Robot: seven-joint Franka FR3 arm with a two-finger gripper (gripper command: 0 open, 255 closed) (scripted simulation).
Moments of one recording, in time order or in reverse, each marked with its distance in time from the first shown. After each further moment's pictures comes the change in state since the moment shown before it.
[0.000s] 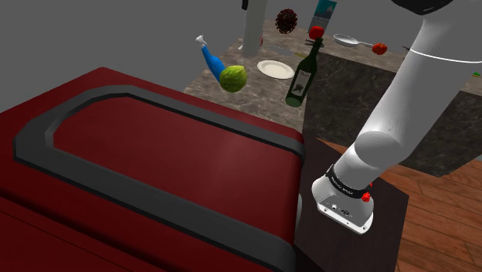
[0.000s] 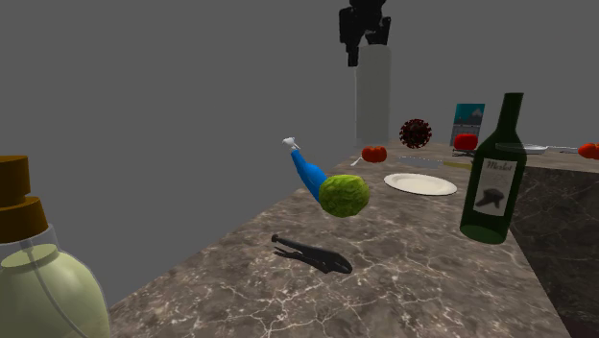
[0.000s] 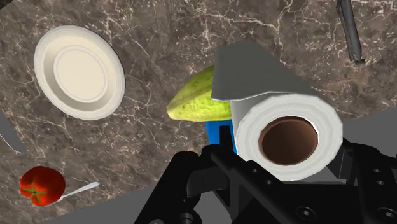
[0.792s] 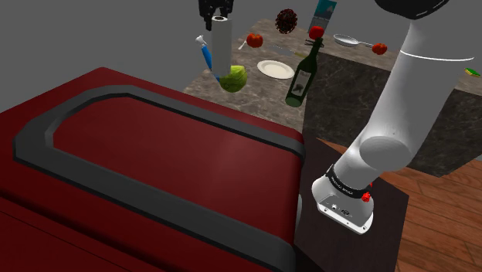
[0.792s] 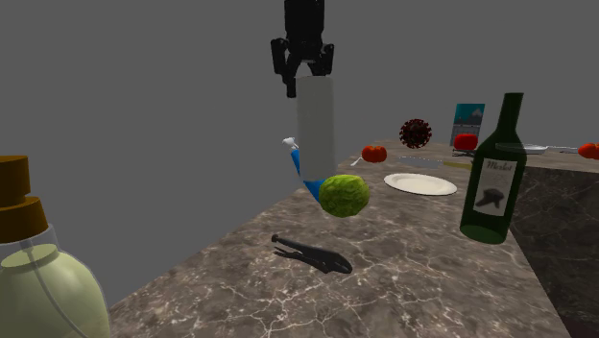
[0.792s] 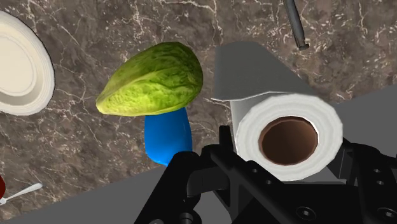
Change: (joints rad) arm 0.144 0.074 0.089 -0.065 -0.035 0.127 0.241
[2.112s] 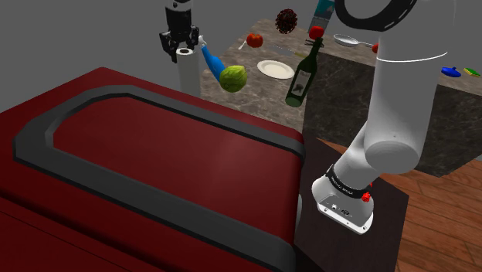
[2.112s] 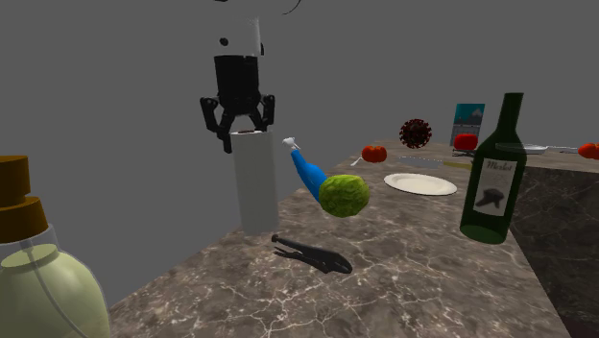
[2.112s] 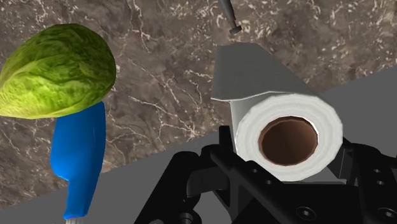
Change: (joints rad) arm 0.143 0.200 0.054 0.031 -0.049 0.153 0.212
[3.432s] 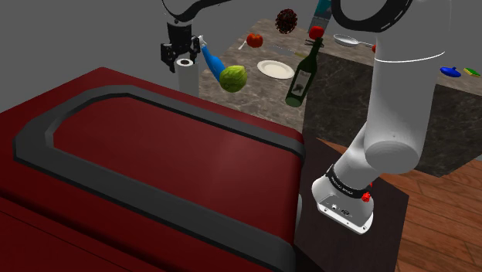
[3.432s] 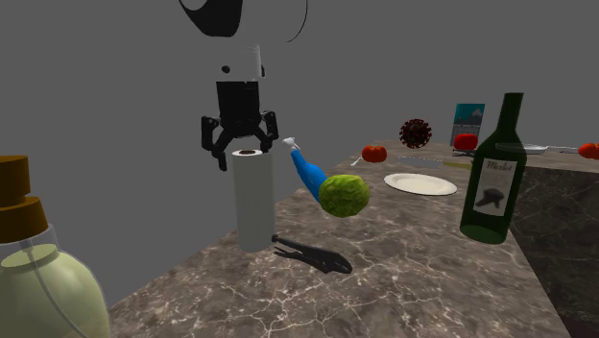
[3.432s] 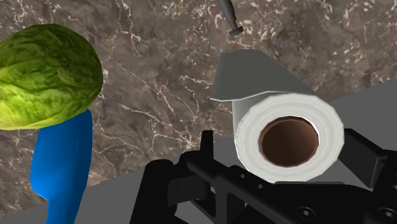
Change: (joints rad) arm 0.000 0.019 -0.002 -0.076 -0.006 0.094 0.010
